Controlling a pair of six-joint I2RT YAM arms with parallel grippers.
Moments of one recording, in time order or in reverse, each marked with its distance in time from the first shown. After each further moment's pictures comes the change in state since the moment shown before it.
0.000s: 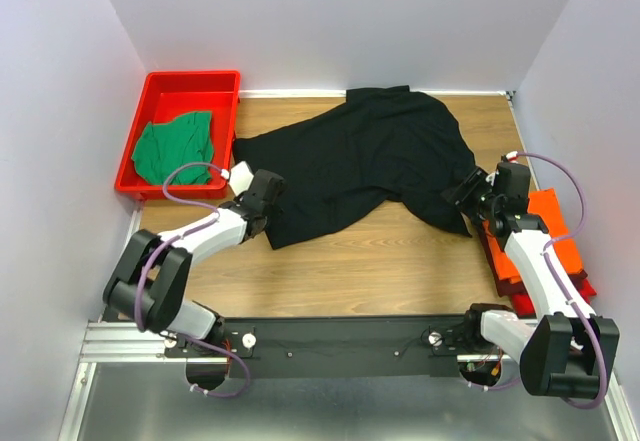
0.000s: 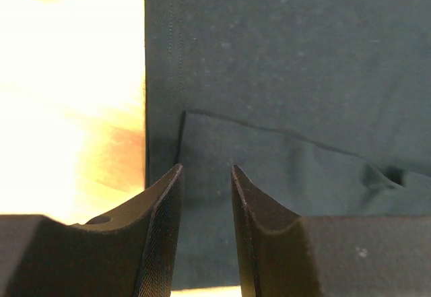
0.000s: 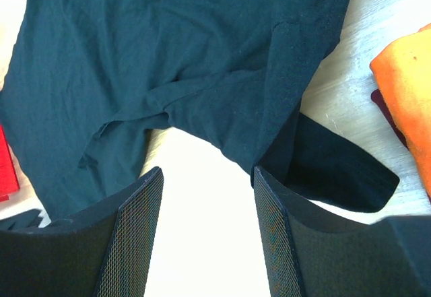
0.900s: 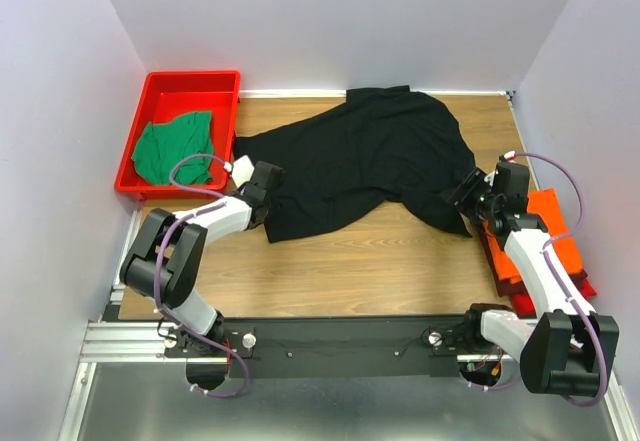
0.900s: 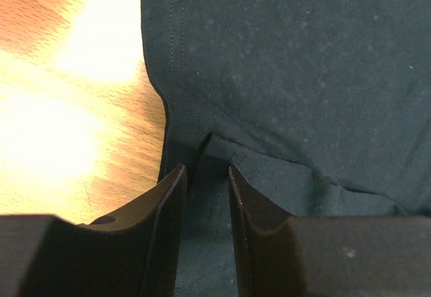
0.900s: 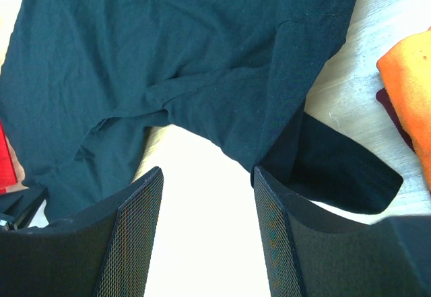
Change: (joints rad) left arm 0.062 0.194 0.104 0.027 0.018 0.066; right arm 0.000 0.011 0.000 0.000 -0.019 -0.014
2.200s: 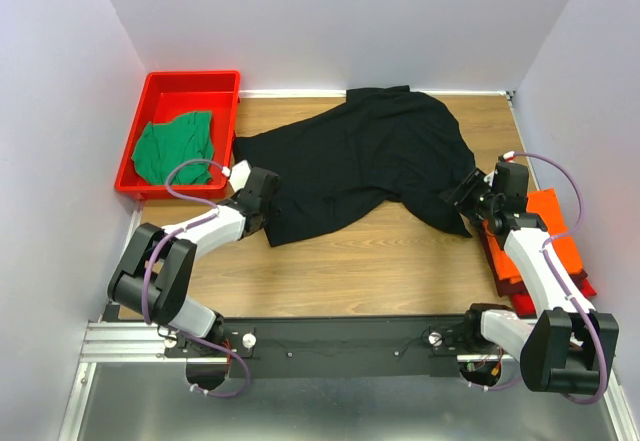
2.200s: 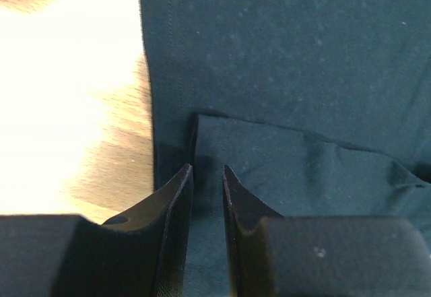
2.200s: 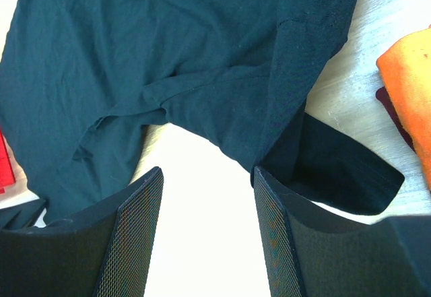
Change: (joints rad) left arm -0.007 -0.113 -0.099 0.026 0.070 0.024; right arm 0.000 0.010 0.000 0.000 0.000 0.000
